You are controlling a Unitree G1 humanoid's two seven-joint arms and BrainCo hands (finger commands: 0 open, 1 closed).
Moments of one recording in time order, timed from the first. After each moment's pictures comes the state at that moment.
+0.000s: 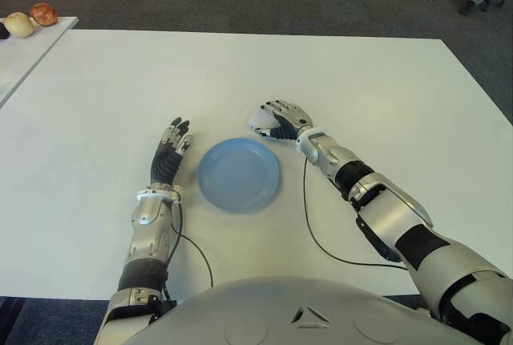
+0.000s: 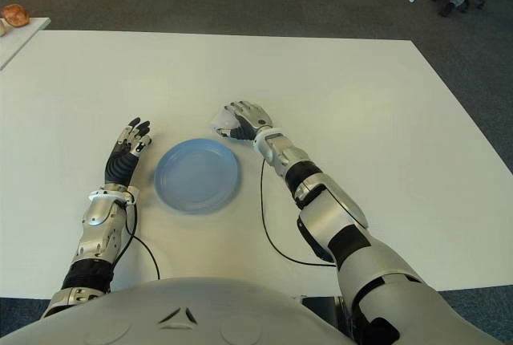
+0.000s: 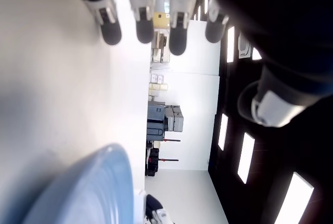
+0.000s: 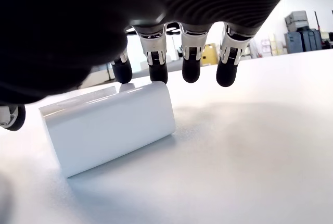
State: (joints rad) left arm 0.09 0.09 0.14 0.41 -0.17 -0.33 -0.19; right arm -0.76 -0.17 0.69 1.11 -0.79 -0.21 -0.27
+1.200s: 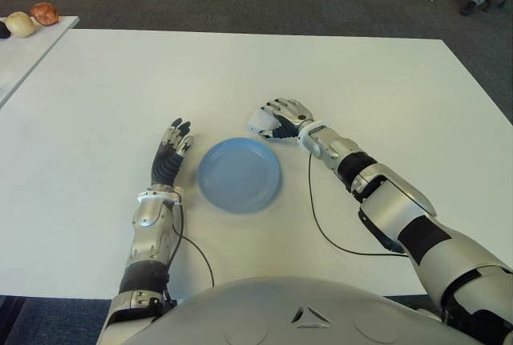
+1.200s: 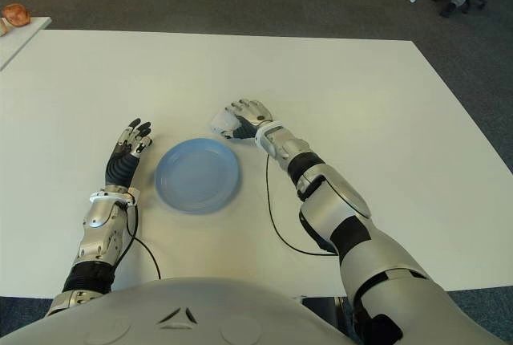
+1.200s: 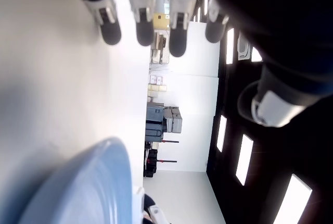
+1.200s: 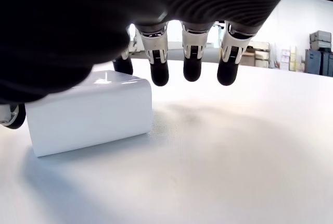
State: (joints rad) left arm 0.10 0.08 0.14 0.40 -0.17 -0.33 -0.19; right arm -0.82 -0.19 0.76 1.15 -0.88 -0.21 -0.24
